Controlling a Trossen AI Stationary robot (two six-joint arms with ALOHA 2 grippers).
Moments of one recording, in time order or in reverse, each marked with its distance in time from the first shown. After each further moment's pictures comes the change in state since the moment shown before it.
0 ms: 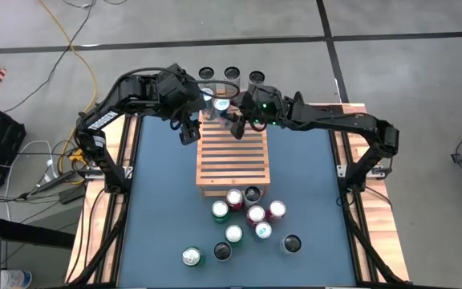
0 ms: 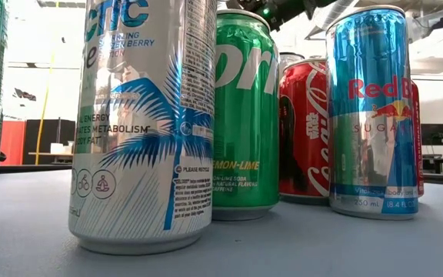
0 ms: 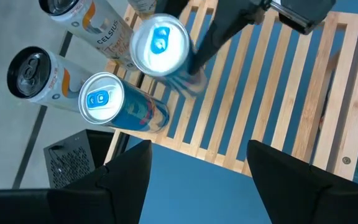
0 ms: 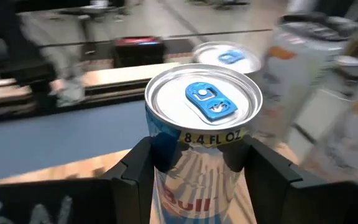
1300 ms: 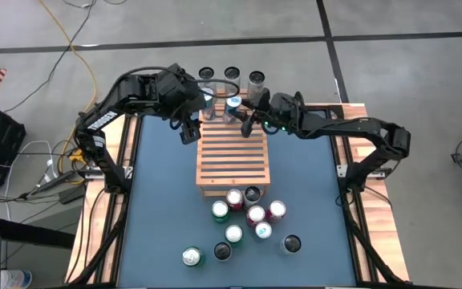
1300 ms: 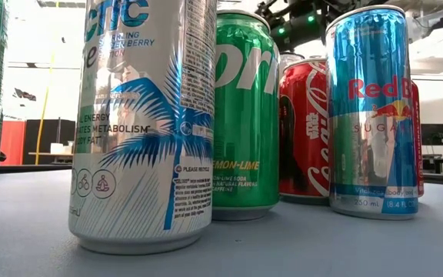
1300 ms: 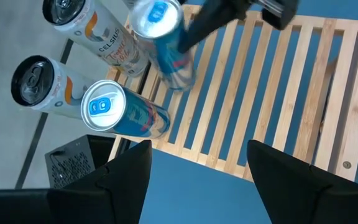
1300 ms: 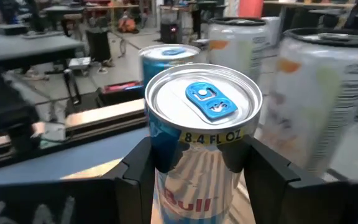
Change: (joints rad) left arm 0.000 -0.002 0.000 0.022 0.000 0.016; right arm -0.063 -0.109 -0.353 0.447 0.002 0.090
